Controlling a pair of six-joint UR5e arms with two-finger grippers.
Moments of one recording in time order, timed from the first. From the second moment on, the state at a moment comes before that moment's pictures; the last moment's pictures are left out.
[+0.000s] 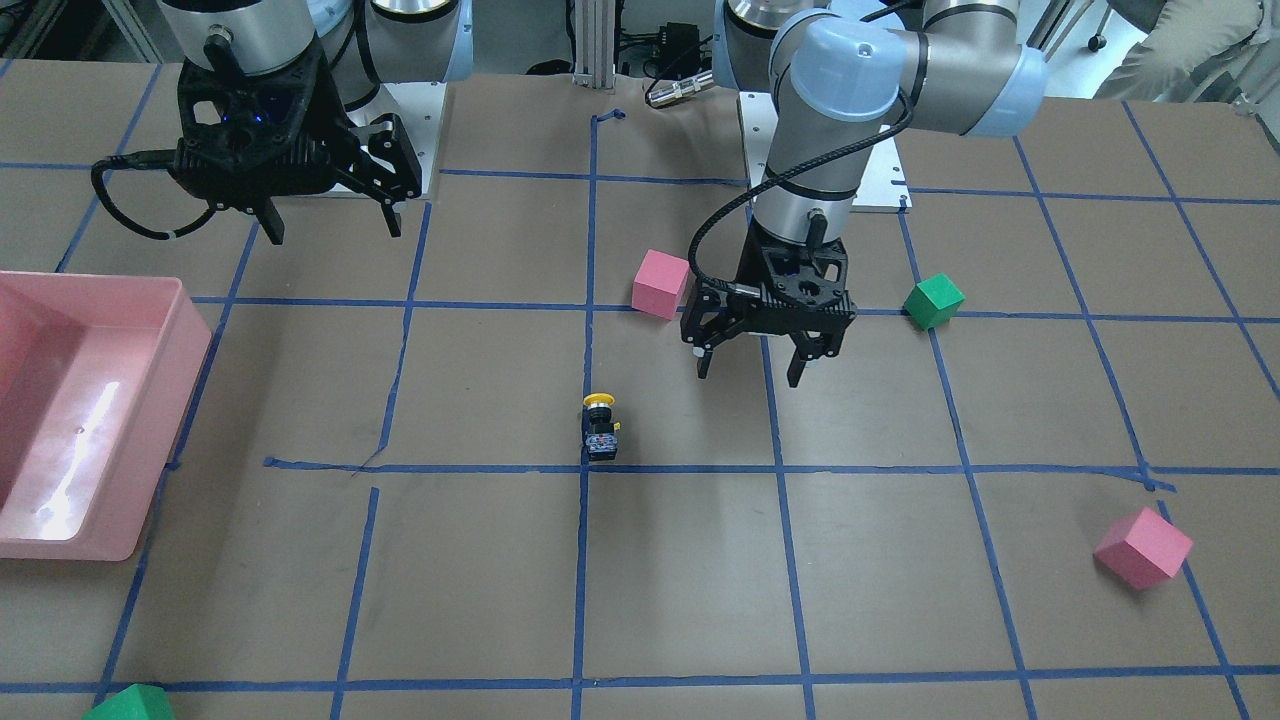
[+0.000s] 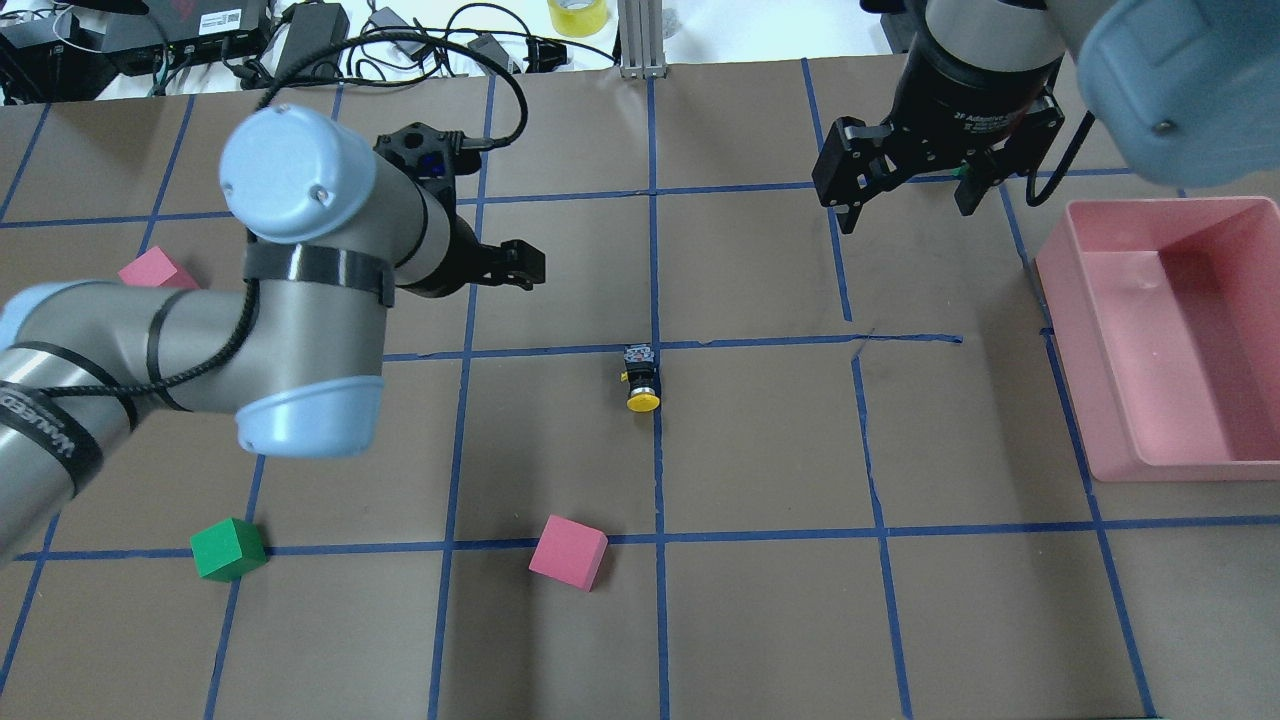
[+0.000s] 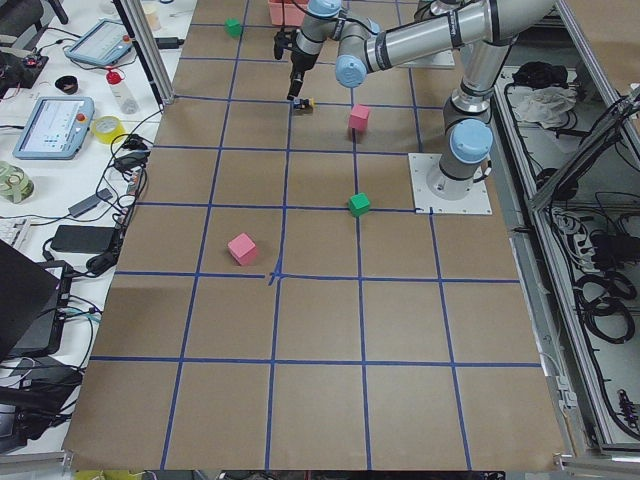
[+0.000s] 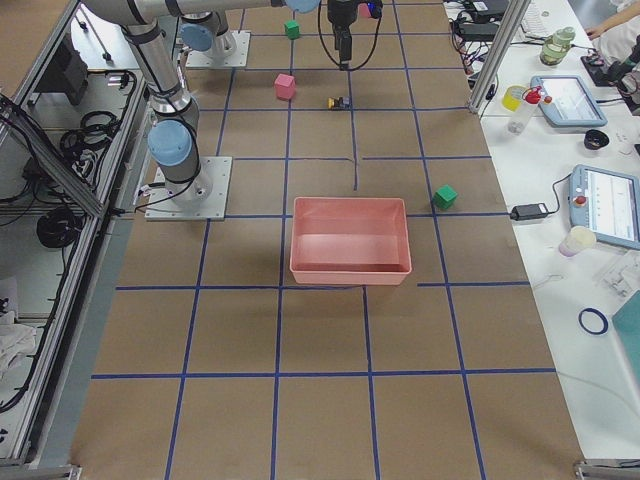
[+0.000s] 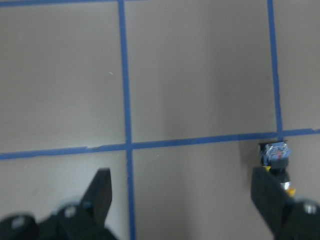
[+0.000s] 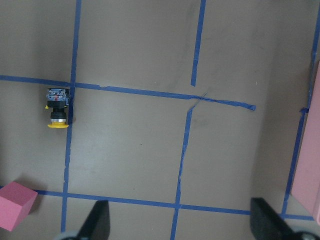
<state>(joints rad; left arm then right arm) -1.73 -1.63 -2.03 -0.67 1.53 -0.13 1.66 -1.57 1.52 -1.55 -1.58 -0.03</state>
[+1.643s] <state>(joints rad) -2.04 -1.99 -2.12 -0.26 1.62 -0.54 1.65 -1.57 1.54 -1.54 -1.60 -0.03</state>
